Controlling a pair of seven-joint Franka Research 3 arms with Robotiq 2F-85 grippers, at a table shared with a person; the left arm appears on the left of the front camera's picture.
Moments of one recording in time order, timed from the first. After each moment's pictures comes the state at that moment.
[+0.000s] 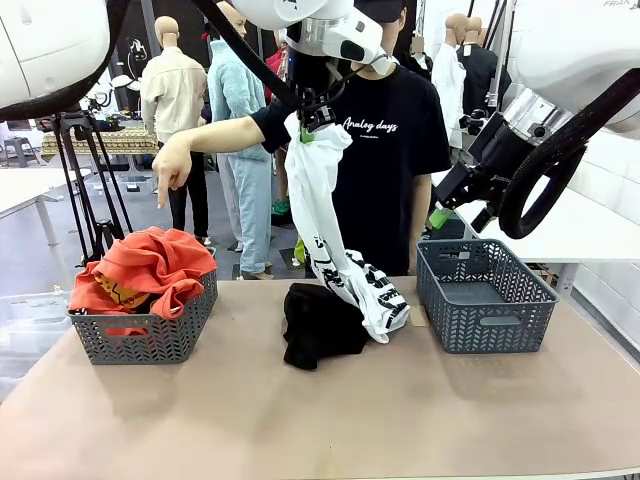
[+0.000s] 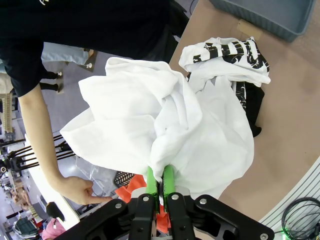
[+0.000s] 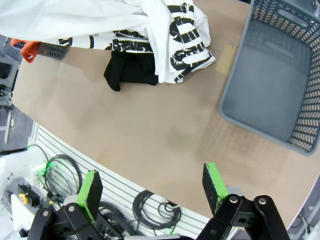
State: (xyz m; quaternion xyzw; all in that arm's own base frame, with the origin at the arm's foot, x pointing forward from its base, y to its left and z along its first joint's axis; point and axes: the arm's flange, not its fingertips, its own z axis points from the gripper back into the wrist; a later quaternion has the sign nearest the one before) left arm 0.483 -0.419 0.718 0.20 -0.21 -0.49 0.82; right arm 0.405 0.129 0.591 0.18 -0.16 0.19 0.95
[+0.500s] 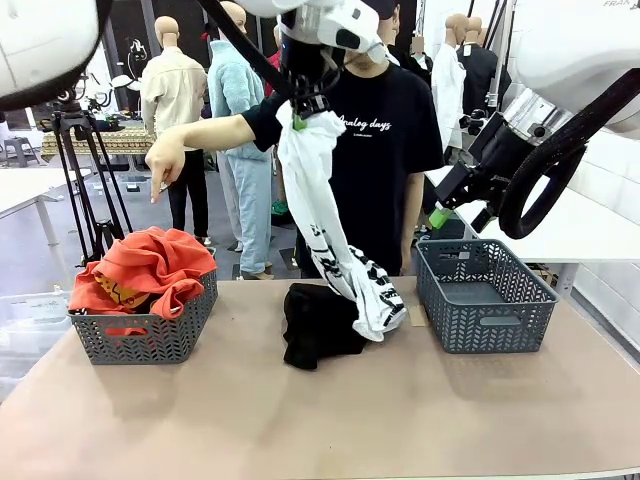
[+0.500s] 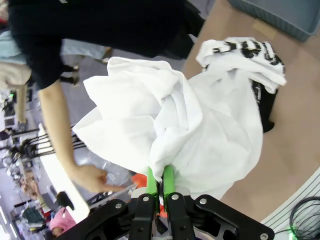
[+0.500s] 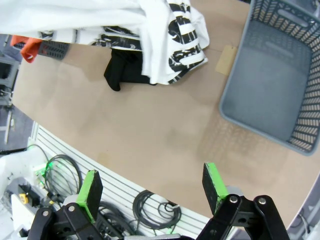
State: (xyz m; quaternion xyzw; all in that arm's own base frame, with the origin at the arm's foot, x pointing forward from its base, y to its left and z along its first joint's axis) left arm 0.465 -0.399 0.755 0.24 -0.23 -0.47 0.82; right arm 0.405 0.129 0.591 0.18 -0.16 0.19 0.95
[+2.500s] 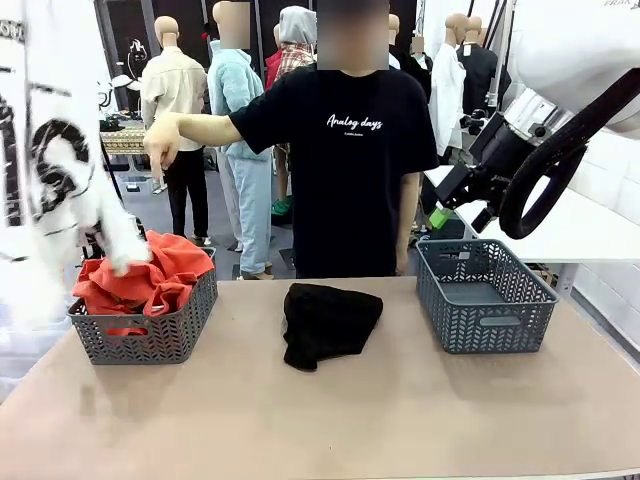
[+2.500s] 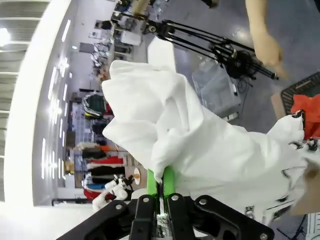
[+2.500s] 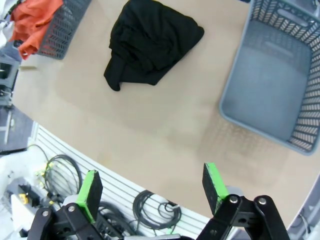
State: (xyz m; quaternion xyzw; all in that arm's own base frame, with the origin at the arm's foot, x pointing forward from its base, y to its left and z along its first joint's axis) left arm 0.437 -0.162 0.958 0.49 -0.26 -0.18 0.81; right arm 0.405 0.129 0.591 0.18 -0.16 0.19 0.95
